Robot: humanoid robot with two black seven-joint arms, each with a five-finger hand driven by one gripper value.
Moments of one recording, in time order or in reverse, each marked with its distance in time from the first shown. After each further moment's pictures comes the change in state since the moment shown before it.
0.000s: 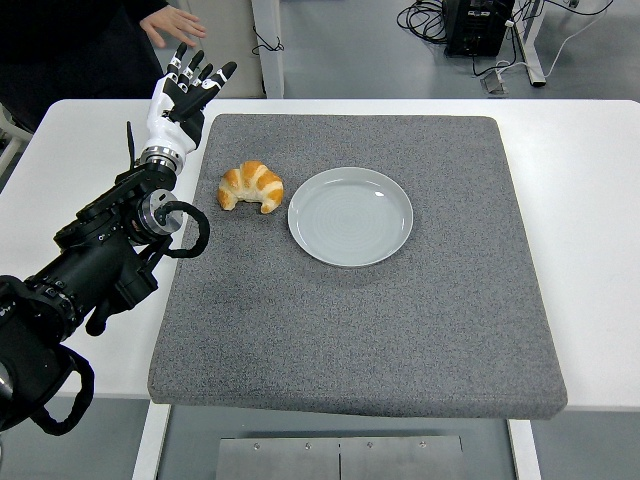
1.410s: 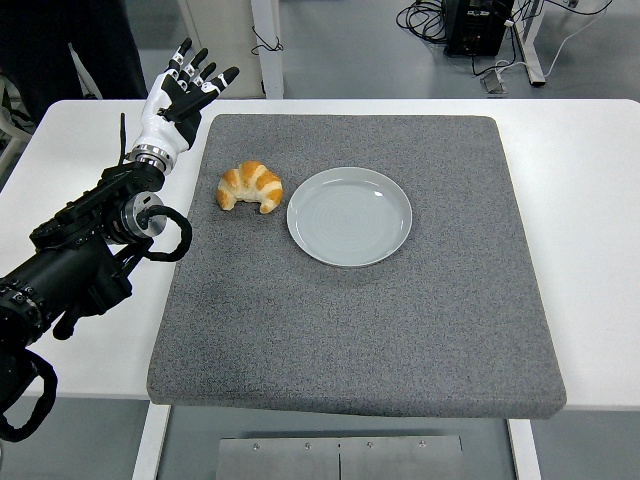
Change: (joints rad) left arm 0.024 0.118 0.100 -0.170 0.033 0.006 0.019; right arm -0.001 0.000 0.000 0.000 0.000 0.000 0.000
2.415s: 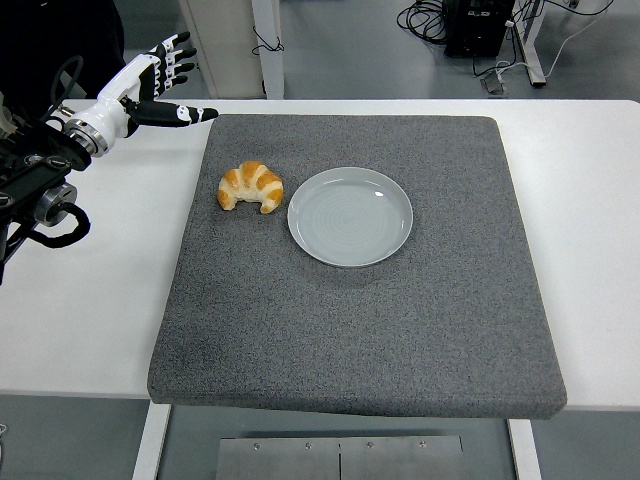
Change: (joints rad) left arm -0.105 0.326 0.334 -0.177 0.451 0.009 0.003; right arm 0.000 0.000 0.000 0.000 0.000 0.000 0.000
